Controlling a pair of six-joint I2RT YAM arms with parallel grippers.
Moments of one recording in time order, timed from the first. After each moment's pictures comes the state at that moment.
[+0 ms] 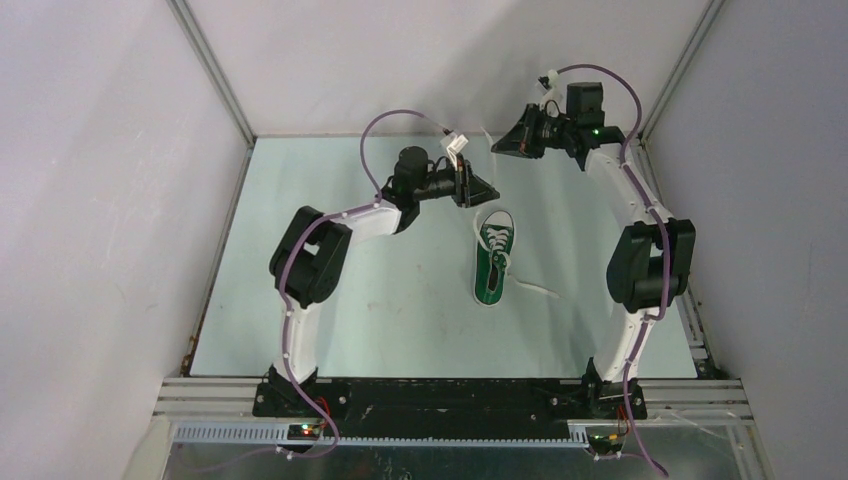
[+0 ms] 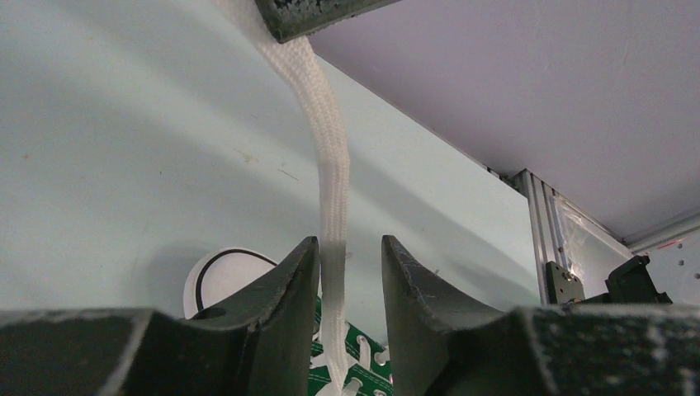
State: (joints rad) left arm -0.56 2.09 1.42 0.63 0.77 -0.47; right arm 0.12 1.91 1.76 -0.41 -0.81 0.52
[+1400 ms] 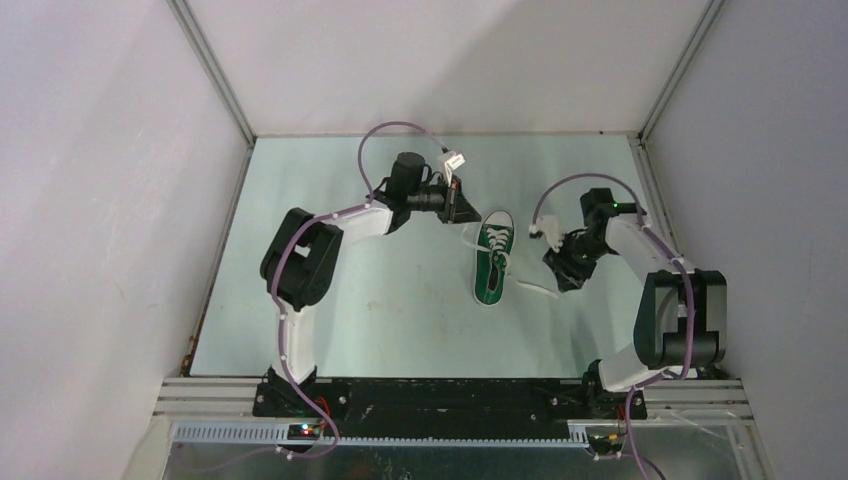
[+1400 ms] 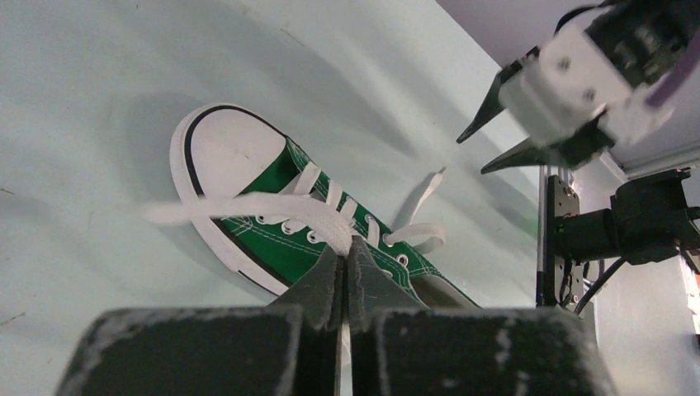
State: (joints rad) left arm -0.53 2.04 1.36 0.28 0.85 -0.30; right arm 0.02 1.53 1.03 -0.96 -0.40 -0.92
